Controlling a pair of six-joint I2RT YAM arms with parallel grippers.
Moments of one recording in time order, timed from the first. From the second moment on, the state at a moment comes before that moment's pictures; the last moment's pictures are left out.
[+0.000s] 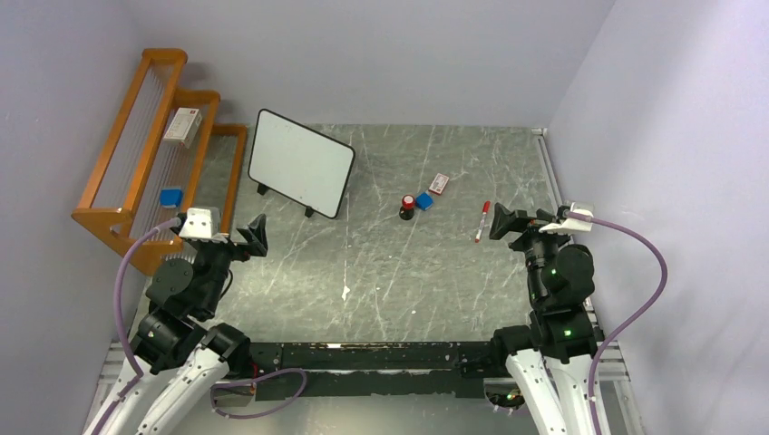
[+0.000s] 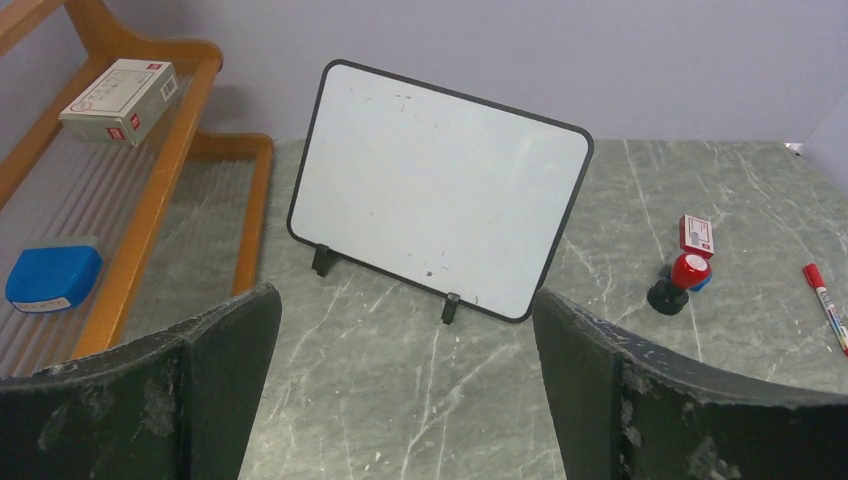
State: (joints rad) left arm -0.52 0.28 0.62 -0.27 -0.41 -0.07; right arm 0.15 0.34 0.65 -0.26 0.17 0.18
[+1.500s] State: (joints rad) left arm -0.26 1.27 0.77 -0.14 0.20 0.00; right arm 0.20 0.19 0.62 -0.24 0.08 0.15
